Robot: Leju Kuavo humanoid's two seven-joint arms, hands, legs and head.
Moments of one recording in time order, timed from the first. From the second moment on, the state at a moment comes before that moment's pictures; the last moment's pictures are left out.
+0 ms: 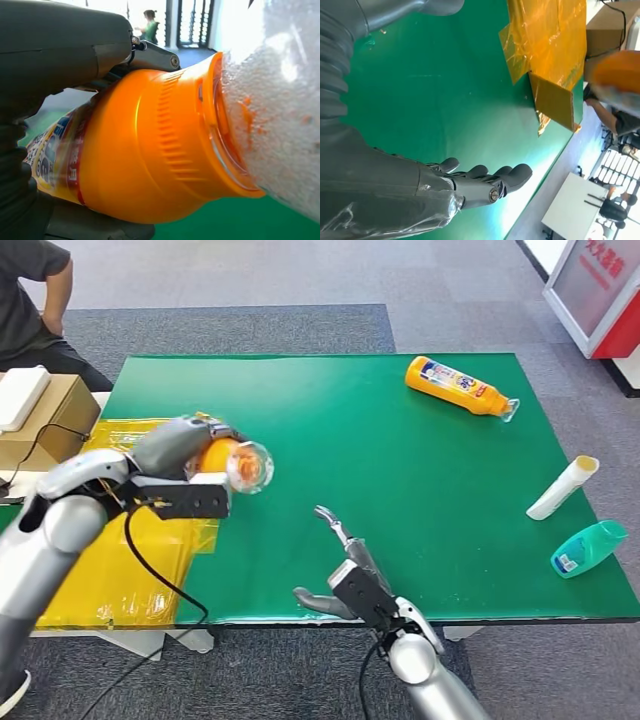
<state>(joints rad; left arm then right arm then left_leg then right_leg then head) -0.78 0.24 -0.59 -1.47 -0.44 -0.49 0.02 -0.11 0.07 0.40 -1.34 0.40 -0.05 -0.31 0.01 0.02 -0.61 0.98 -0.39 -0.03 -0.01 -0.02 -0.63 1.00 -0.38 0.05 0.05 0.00</state>
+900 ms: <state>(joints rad) -0.87 0.48 -0.99 -0.99 -0.37 -0.37 0.04 -0.14 0.06 0.40 -1.32 0.31 0.00 -0.29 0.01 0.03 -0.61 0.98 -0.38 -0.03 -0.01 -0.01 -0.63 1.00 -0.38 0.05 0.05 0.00</state>
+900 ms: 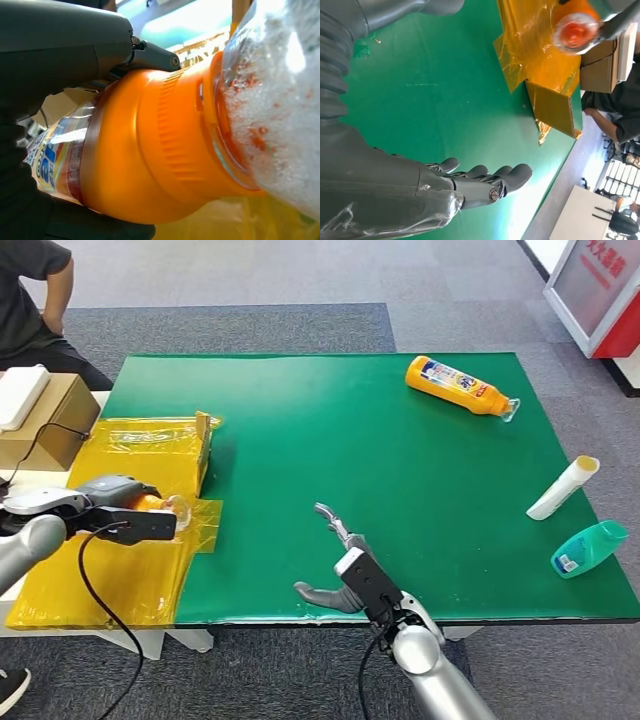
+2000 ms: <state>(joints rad) -0.31 0.26 -0.33 -1.24 -0.31 0.00 -0.30 -0.04 0.04 0.38 -1.32 0.29 -0.03 -0.29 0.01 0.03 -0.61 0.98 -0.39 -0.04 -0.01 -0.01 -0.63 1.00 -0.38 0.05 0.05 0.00</state>
